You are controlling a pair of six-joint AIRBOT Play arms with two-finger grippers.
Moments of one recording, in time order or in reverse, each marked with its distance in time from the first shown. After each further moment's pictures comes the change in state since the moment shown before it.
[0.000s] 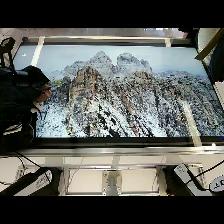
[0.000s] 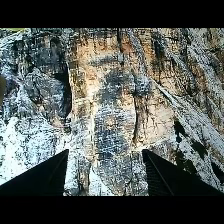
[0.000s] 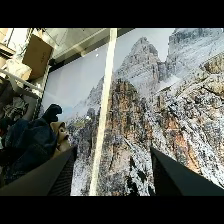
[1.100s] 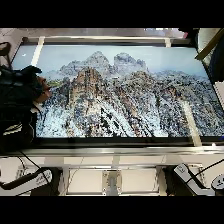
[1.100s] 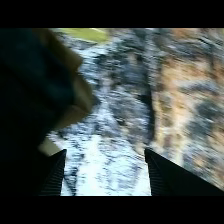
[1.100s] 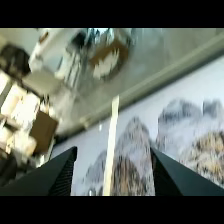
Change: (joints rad) left arm 0.084 -0.101 -0.001 0.356 0.170 -0.166; right arm 0.000 -0.034 0.006 0.008 -0.333 0.000
